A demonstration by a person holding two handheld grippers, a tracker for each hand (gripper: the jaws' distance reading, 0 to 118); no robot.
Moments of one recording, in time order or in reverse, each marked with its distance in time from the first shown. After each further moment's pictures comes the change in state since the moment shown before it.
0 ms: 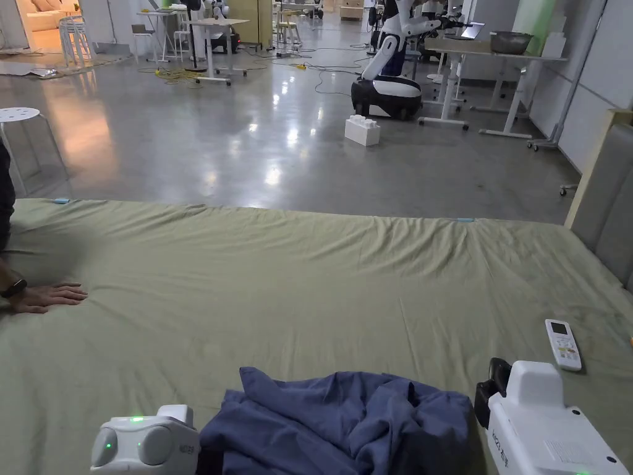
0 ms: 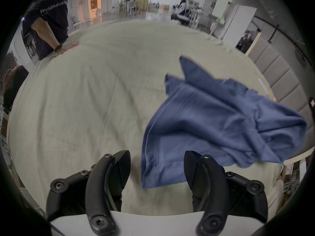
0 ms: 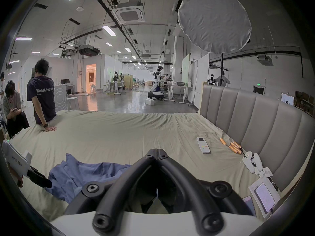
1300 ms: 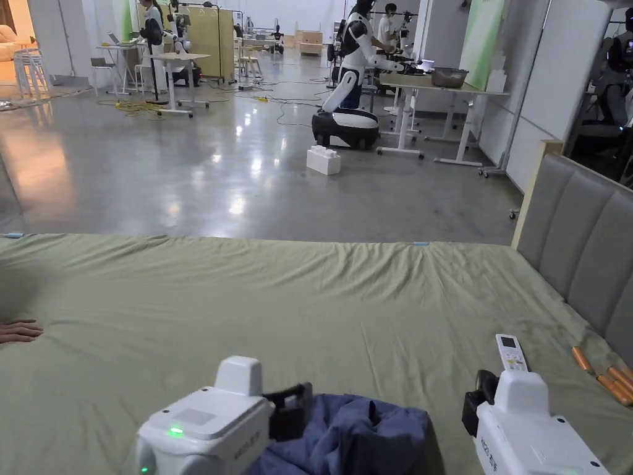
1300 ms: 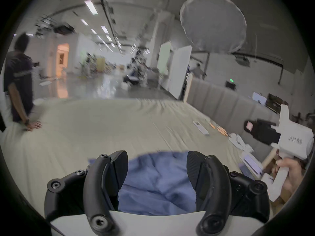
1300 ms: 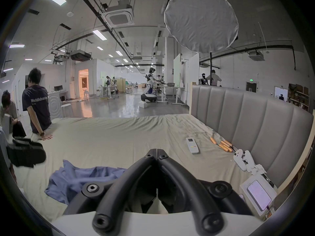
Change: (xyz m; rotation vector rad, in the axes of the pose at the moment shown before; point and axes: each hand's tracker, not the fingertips) left arm 0.118 -0.006 0.143 0.726 -0.329 -0.224; right arm 0.030 0.013 0.025 0.011 -0.053 -0.073
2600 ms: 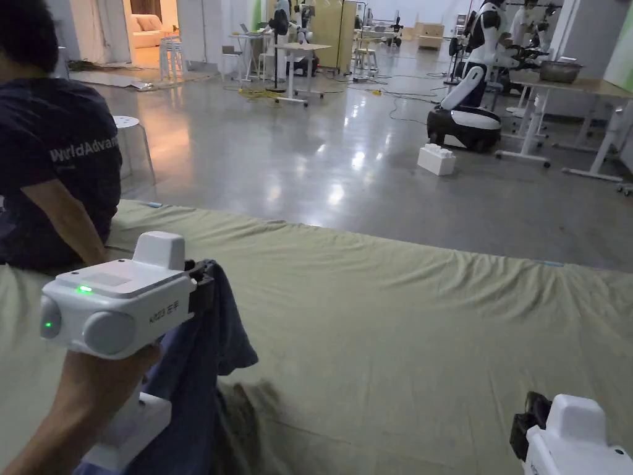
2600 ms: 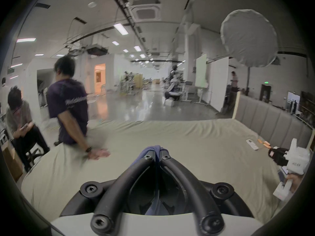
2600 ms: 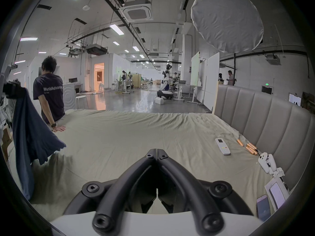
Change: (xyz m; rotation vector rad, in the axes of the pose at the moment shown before) left arm -0.186 0.116 0.086 0.084 0.309 -0.085; right arm -0.099 -0.008 -0.042 -0.028 0.130 0.066
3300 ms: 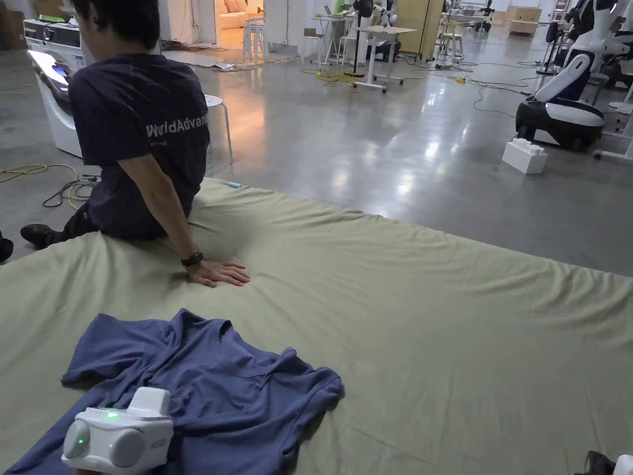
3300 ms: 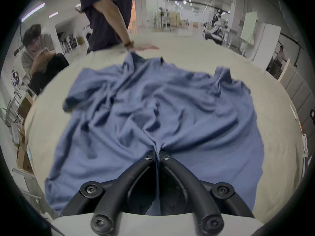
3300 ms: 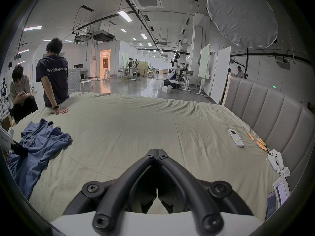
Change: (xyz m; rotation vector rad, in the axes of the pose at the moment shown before) left arm -0.143 -0.255 -0.039 -0.607 0.307 0.191; right arm -0.053 -0.033 -0.041 -0.114 0.054 0.072
